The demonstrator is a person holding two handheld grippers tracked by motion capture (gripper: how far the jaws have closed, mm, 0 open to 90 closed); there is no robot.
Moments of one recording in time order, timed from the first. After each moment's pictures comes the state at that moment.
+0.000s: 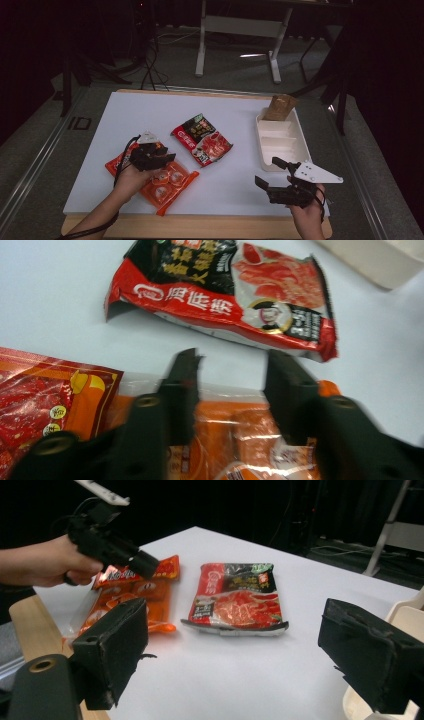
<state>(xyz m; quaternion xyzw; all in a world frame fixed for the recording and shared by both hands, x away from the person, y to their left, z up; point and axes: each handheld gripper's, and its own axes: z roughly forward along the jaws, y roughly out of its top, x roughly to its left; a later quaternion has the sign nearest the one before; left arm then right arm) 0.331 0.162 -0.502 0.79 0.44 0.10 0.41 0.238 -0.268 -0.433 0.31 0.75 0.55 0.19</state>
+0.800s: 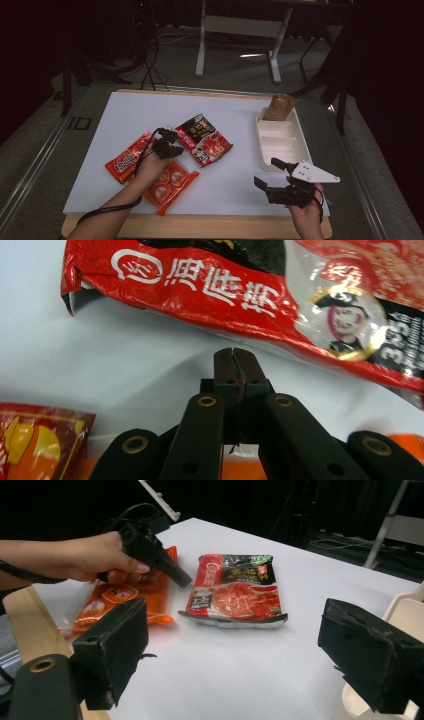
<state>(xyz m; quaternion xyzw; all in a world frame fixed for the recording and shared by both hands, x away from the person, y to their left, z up) 0.388 0.114 -0.526 0.82 0.47 0.07 0.30 0.240 -0.267 -0.437 0.31 0.76 0.54 0.19</state>
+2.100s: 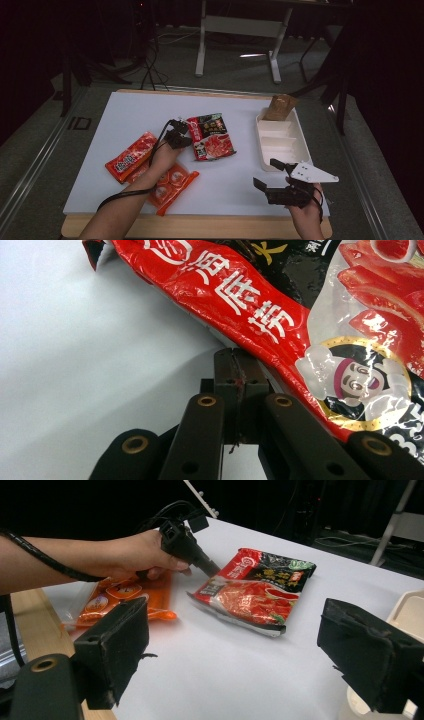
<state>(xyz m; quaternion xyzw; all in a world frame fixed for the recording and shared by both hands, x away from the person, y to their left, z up) 0.430 0.084 -0.534 0.82 0.48 0.09 0.30 0.241 -0.266 -0.439 0.30 0.77 0.54 0.18</state>
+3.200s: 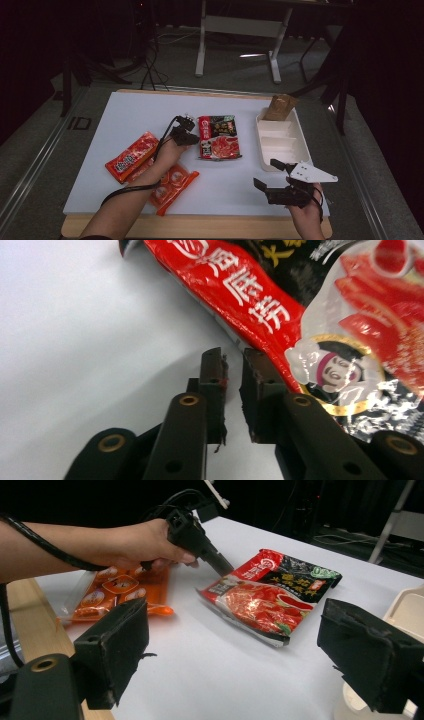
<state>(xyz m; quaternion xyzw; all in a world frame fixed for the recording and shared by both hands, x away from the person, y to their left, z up) 0.438 0.071 -0.523 0.83 0.45 0.08 0.31 0.242 -0.267 -0.441 0.30 0.77 0.53 0.18</state>
